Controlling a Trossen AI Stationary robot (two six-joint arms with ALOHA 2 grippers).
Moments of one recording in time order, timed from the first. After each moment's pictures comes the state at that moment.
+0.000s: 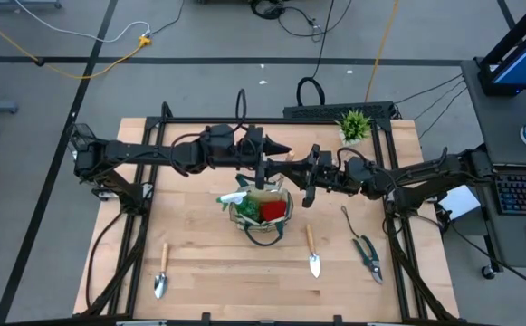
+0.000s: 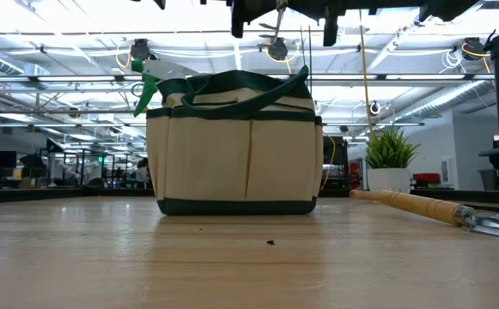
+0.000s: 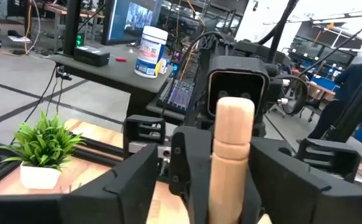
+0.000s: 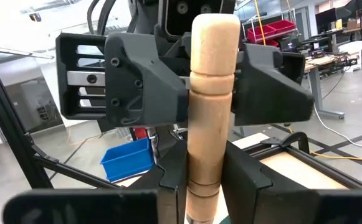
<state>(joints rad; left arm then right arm) 0.13 1.56 1.22 0.34 0.13 -0.29 0.05 1.26 0.72 0.69 0.23 0.26</state>
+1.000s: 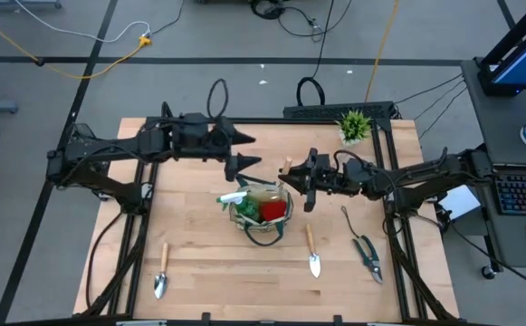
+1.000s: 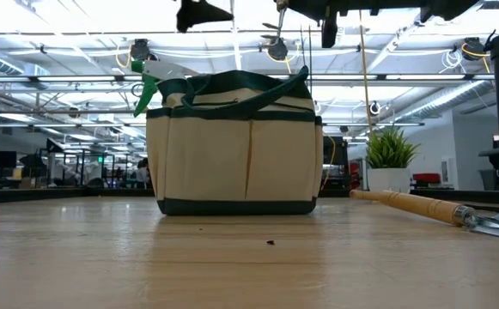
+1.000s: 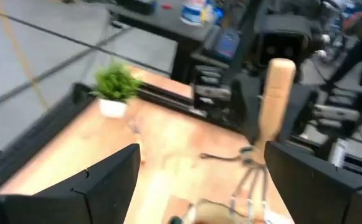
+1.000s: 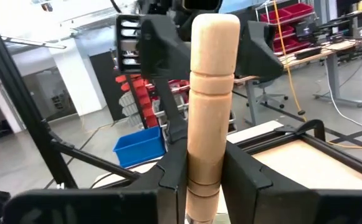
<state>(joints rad) 0.18 1.29 1.22 -0.21 0.05 -0.25 0.06 1.26 0.72 0.65 0.18 0.29</state>
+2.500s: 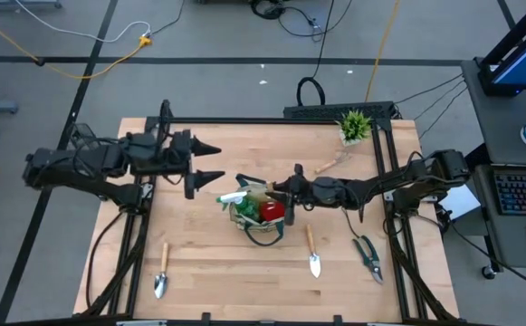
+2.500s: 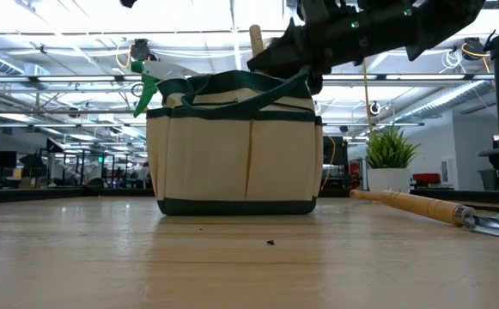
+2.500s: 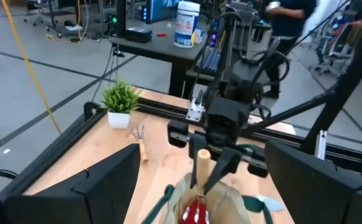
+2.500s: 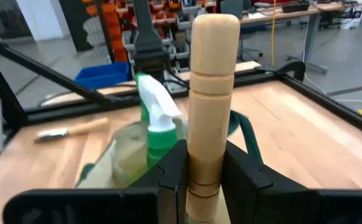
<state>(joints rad) -0.02 0.91 1.01 -0.26 -0.16 -0.20 0.10 1.54 0.73 0.64 0.27 0.17</state>
